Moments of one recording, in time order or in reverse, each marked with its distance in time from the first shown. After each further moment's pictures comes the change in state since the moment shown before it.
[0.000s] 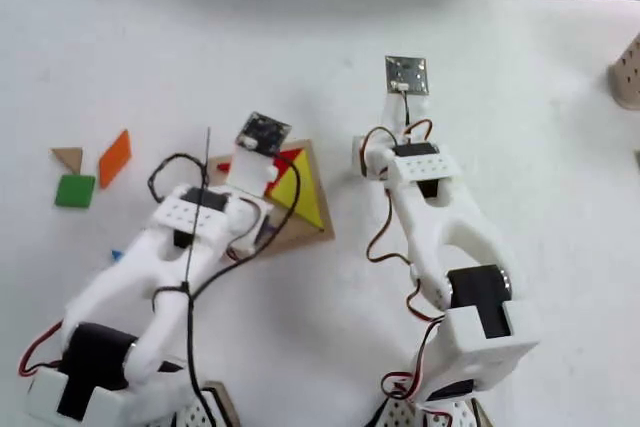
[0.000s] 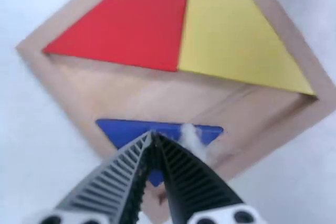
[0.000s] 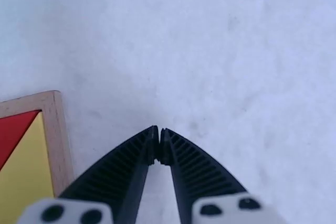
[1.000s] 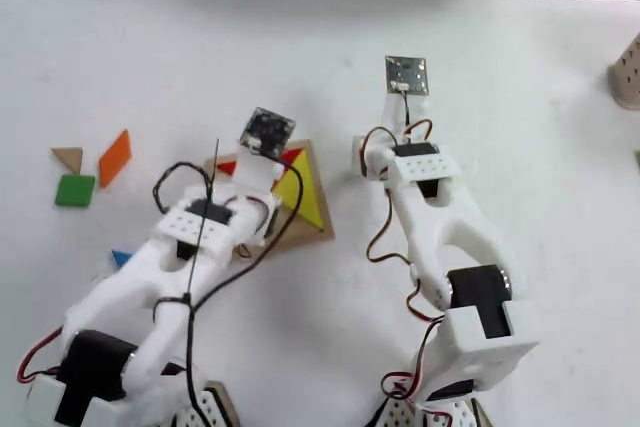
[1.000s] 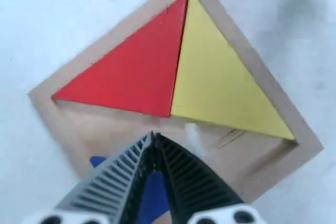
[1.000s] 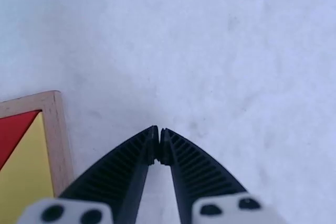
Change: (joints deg) left arm 2.0 -3.1 4.5 -13.5 1.8; right arm 0.0 0.0 0.0 0.0 0.0
